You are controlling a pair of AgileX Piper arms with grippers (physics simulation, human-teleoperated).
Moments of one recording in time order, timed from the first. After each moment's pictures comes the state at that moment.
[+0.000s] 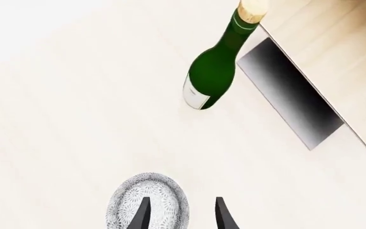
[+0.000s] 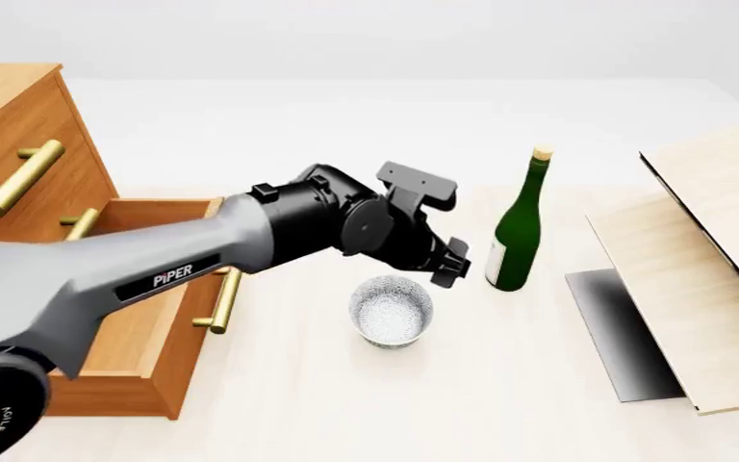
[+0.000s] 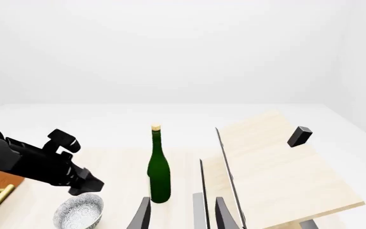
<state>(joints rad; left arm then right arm) -0.79 1.93 -1.56 0.55 -0.17 0.00 0.00 -0.50 0.50 0.00</state>
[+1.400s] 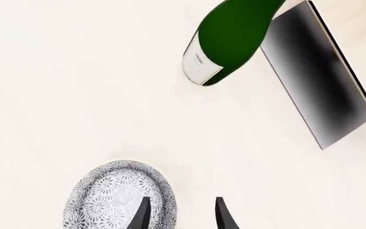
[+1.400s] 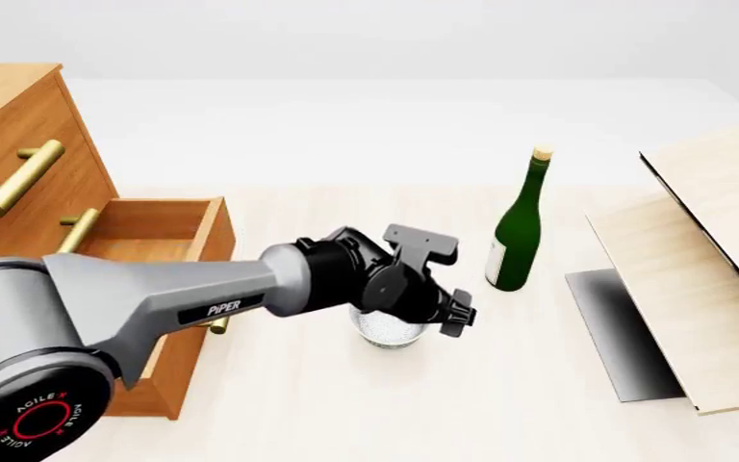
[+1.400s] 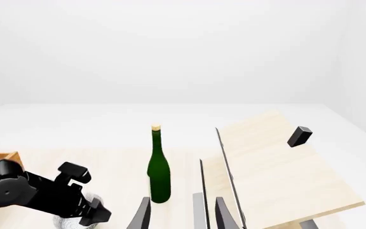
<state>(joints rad) -0.84 2.03 -1.44 0.42 -0.34 0.00 0.00 -0.50 0.50 0.00</state>
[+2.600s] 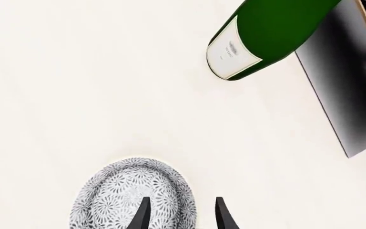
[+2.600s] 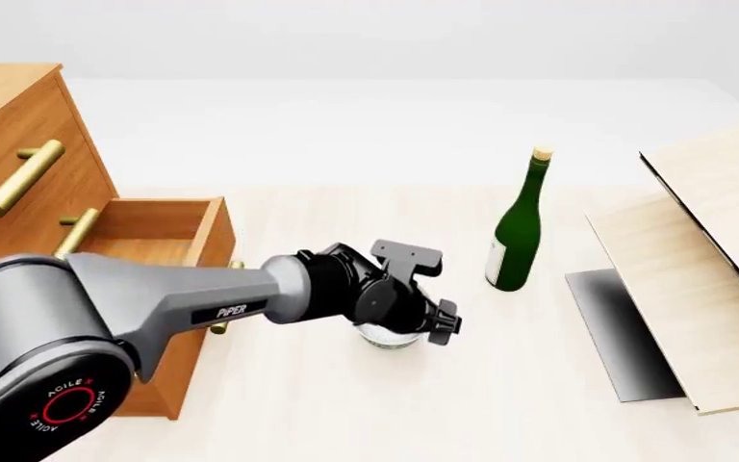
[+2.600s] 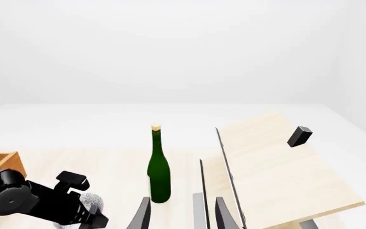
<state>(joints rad) -0.81 2.07 -1.38 0.35 -0.38 0.00 0.00 -0.50 0.50 0.00</state>
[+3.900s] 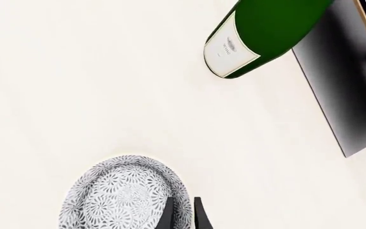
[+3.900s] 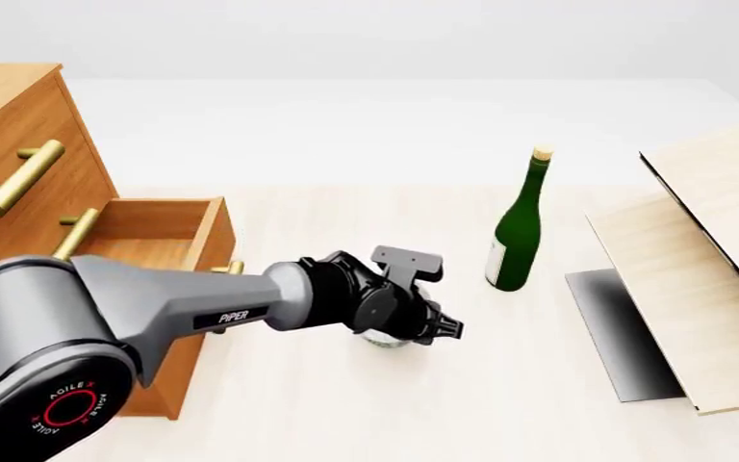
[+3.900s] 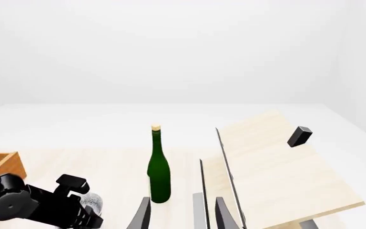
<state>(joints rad) -0.82 2.07 -1.36 0.31 -0.39 0.00 0.00 -0.50 0.50 0.00</state>
